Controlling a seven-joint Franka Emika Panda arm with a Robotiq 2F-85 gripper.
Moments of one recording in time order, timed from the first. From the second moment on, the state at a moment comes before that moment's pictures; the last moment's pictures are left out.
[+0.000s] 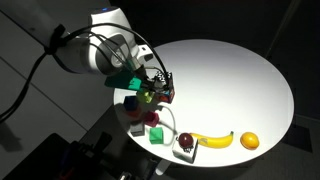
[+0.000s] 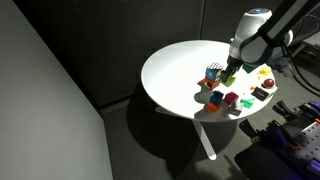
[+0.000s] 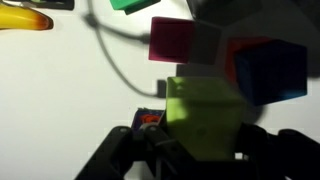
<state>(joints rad) 0.11 0.43 -0.06 -2.42 -0.10 2.93 0.02</state>
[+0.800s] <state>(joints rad) 0.11 0.35 0.05 -2.47 -0.11 2.92 -0.08</state>
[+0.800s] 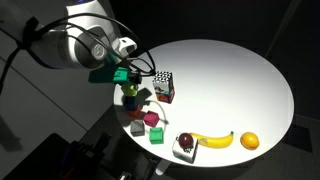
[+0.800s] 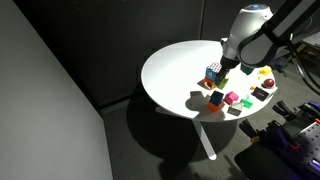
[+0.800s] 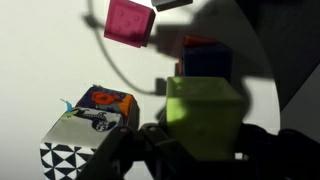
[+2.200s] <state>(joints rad) 0.22 0.36 0.00 -2.47 -0.21 2.87 -0.07</state>
